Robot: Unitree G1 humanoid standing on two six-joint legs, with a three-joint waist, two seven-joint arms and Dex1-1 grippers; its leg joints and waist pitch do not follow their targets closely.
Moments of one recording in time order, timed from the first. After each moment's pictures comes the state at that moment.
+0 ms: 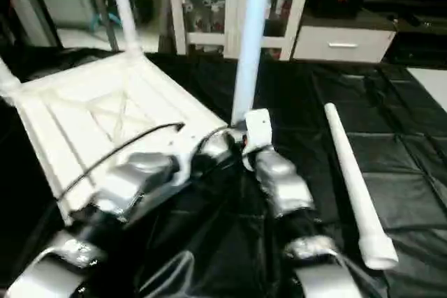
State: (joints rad) left arm -0.61 0.04 -0.29 0.50 -0.02 0.55 -0.48; right arm -0.59 -0.02 0.00 0.68 0.14 0.27 0.07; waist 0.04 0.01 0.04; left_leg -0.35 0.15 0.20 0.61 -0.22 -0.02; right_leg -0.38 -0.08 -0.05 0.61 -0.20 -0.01
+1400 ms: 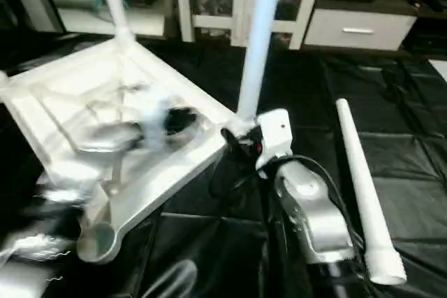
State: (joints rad) left arm -0.51 0.39 -0.11 0.13 -0.13 0.46 -0.75; right arm -0.23 -0.22 0.11 -0.09 0.21 0.42 0.39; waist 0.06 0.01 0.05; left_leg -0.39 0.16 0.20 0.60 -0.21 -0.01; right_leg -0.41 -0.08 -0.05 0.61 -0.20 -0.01
